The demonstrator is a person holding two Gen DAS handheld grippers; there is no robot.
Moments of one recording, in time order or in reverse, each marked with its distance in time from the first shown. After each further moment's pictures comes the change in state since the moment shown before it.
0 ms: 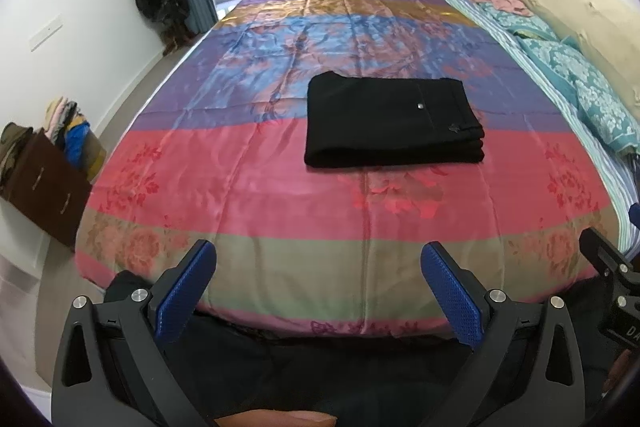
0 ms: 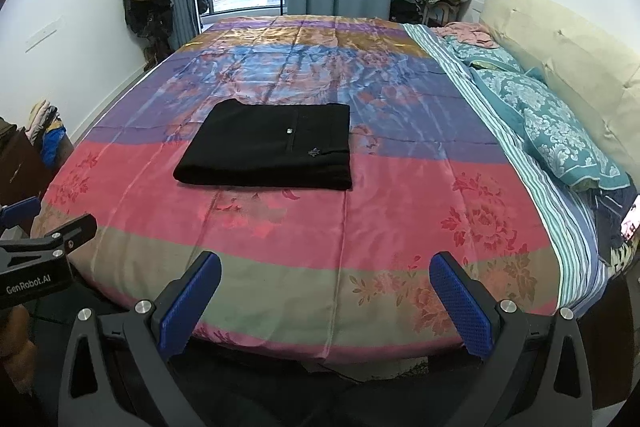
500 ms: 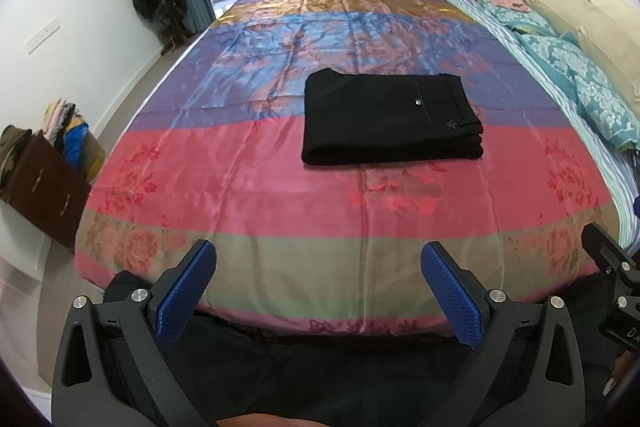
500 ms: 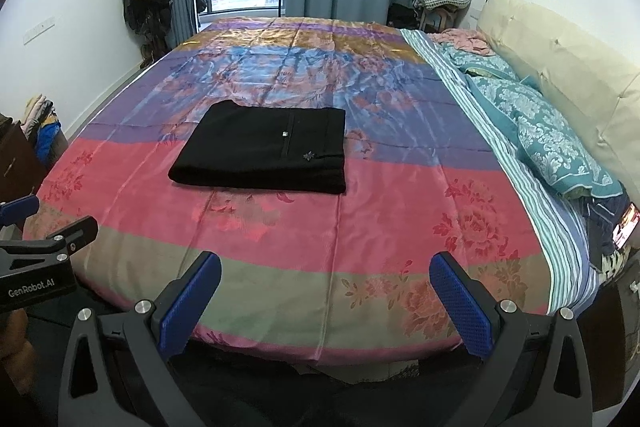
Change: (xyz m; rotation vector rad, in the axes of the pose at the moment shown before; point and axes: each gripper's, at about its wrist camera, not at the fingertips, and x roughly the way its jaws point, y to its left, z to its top) left arm 0.001 -0.002 0.001 0.009 0.011 -0.003; right arm -0.002 0.002 0.001 -0.028 -0.007 -0.031
